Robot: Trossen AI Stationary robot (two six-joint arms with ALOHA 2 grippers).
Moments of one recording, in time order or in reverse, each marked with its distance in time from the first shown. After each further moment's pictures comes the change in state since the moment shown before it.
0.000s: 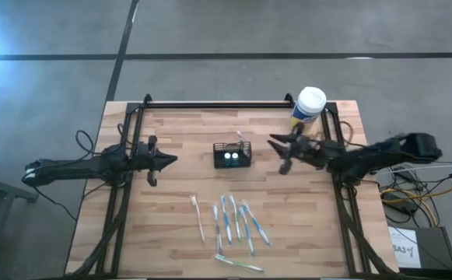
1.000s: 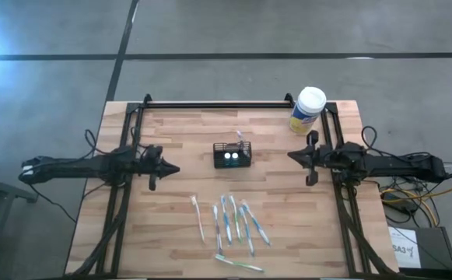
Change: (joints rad) left arm -0.005 0.097 0.011 -0.133 0.126 -0.274; right arm -0.001 -0.748 -0.129 -0.717 -0.254 0.000
